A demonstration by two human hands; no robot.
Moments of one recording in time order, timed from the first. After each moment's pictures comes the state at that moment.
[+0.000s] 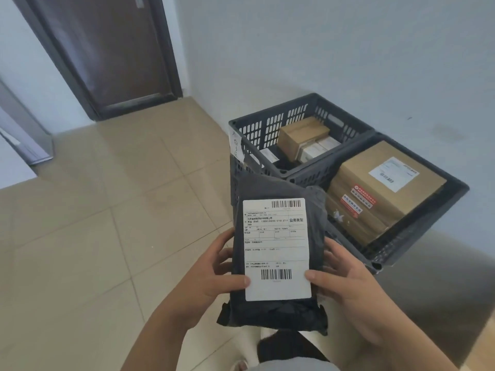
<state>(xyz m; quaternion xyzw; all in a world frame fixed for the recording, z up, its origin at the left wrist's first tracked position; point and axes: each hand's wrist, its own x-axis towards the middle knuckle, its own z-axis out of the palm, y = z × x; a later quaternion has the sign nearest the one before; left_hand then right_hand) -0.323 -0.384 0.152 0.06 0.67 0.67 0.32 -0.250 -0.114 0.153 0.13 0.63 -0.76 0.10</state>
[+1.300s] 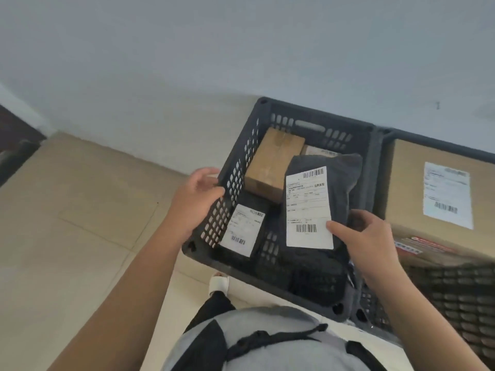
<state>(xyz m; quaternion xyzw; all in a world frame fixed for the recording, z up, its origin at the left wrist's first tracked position) -0.962 -0.173 0.105 0.19 0.81 0.45 0.33 -0.678 -0.021 0.103 0.59 0.61 -0.51 -0.15</state>
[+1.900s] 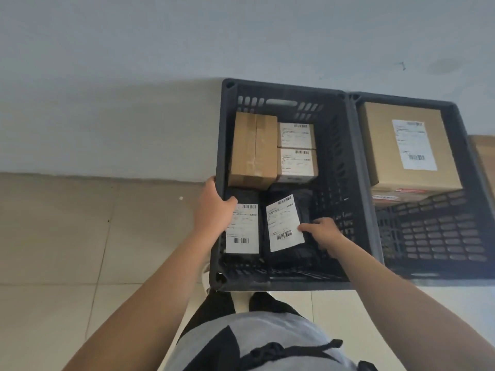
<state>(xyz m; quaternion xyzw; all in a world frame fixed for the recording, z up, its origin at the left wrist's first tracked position) -1.017 -0.126 0.009 0.31 0.81 0.30 0.38 -0.749 -0.049 -0.026 0.74 0.44 -0.51 0.02</state>
